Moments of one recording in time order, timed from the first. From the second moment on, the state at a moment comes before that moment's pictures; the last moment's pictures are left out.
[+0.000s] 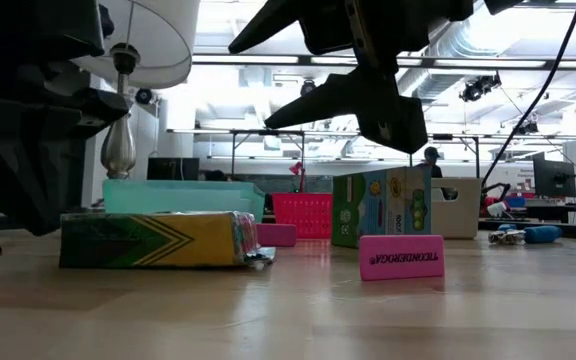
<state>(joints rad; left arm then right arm) -0.67 1.65 0.90 -0.38 -0.36 -0.36 0.41 1.87 1.14 0.15 0.12 1.18</state>
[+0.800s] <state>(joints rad) -0.63 1.65 0.90 -0.37 -0.36 -0.31 0.36 1.87 1.14 0.10 0.03 1.33</state>
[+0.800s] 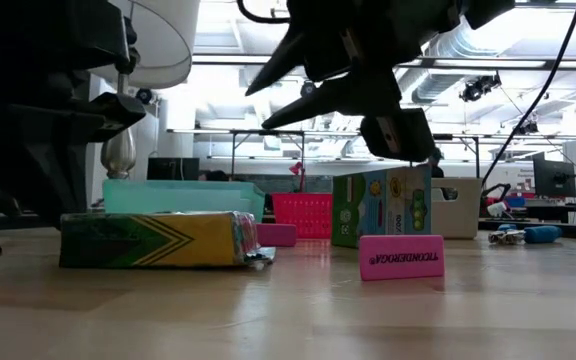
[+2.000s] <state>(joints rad) -0.63 1.65 0.90 -0.37 -0.36 -0.30 0.37 1.98 1.31 0.06 0.03 1.31</state>
